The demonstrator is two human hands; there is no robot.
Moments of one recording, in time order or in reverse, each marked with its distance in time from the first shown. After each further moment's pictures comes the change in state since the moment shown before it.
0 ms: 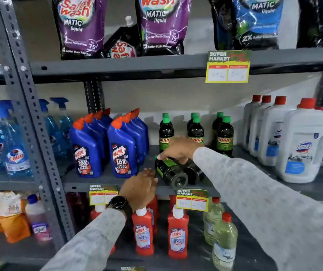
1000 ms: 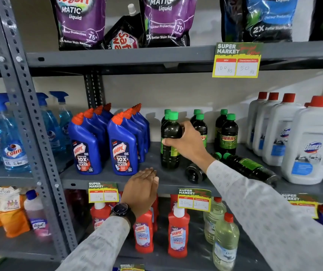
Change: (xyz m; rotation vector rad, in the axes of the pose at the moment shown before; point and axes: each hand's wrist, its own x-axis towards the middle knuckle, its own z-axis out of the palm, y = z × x) left_hand -0.005 -0.004 0.026 -0.042 0.172 -0.001; right_hand -0.008 0.021 0.015 0.579 0.535 -0.155
